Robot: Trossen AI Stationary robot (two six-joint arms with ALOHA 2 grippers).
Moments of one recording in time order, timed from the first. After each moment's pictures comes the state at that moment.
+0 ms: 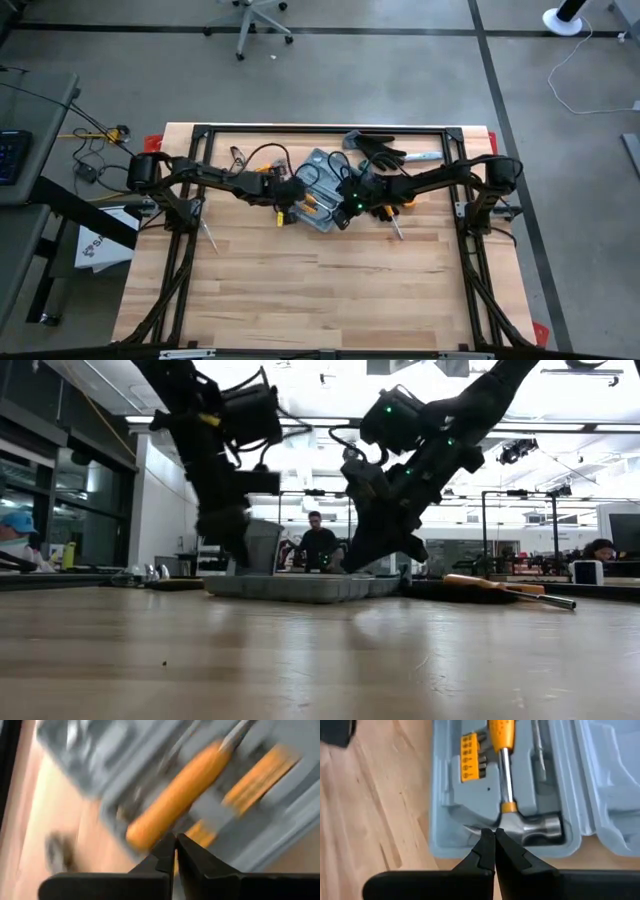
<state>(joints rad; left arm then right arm) 0.11 1.66 0.92 -0.44 -0.38 0.01 -0.12 1.79 0.93 0.00 -0.10 0.62</state>
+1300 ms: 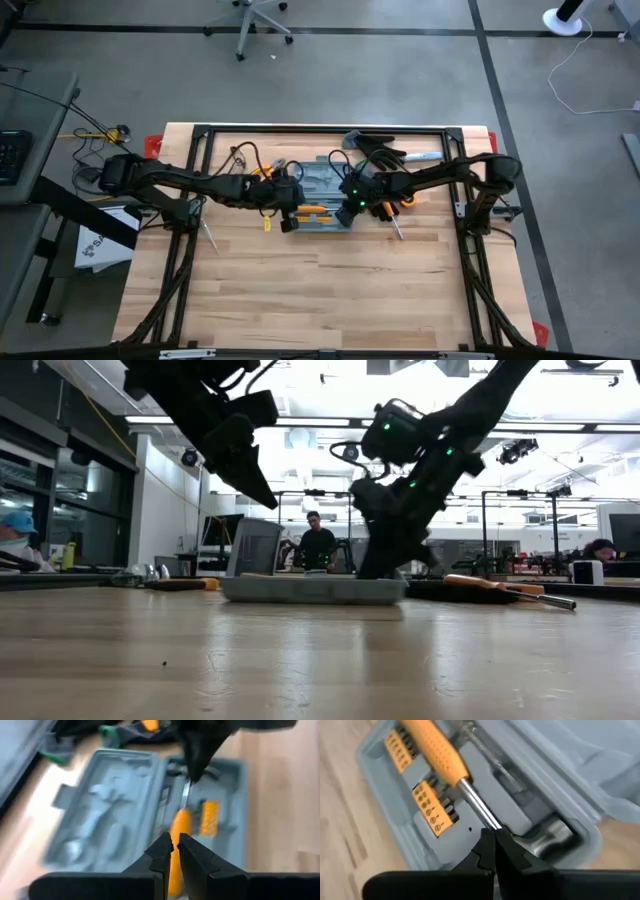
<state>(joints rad) 0.01 1.44 0.86 -0.23 -0.29 -0.05 -0.16 1.79 0.93 -0.11 -0.10 0.57</state>
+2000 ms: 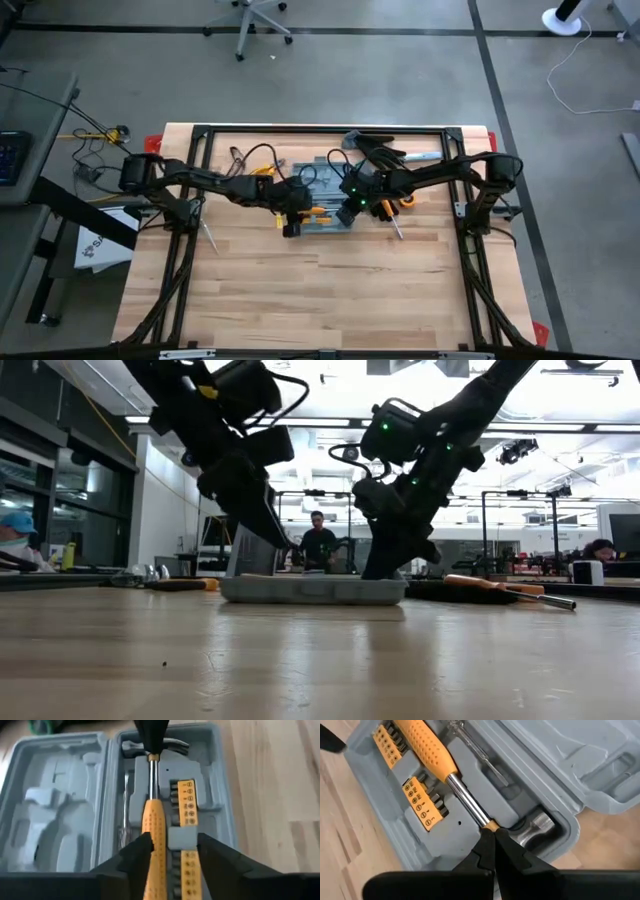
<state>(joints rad) 0.06 1.61 0.88 -0.16 -0.06 0.13 -0.16 1.84 0.94 -0.20 -0.10 0.54</state>
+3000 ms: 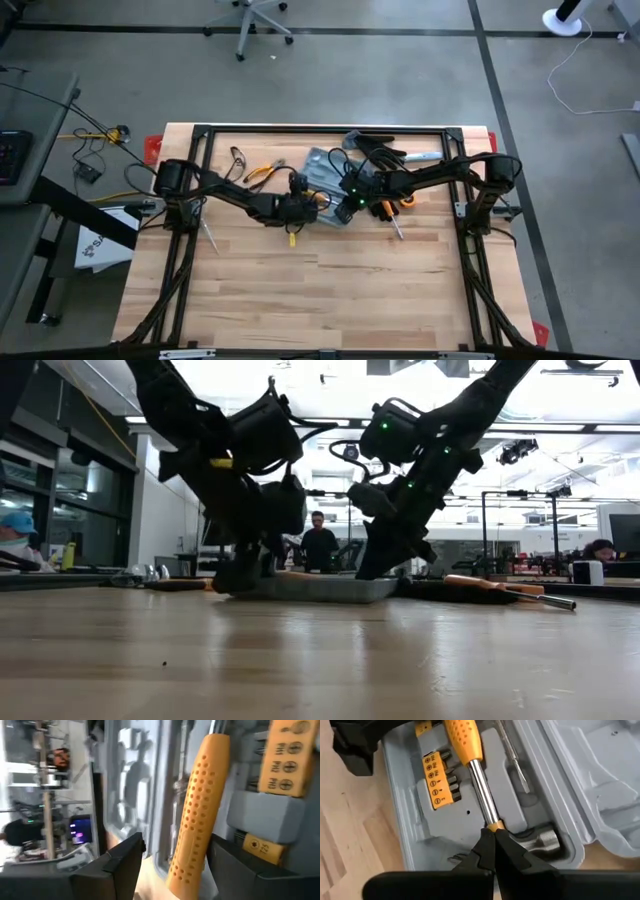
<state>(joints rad) -0.02 1.92 0.89 -0.01 -0.82 0.52 -0.16 1.84 0.94 -0.14 -0.01 0.55</state>
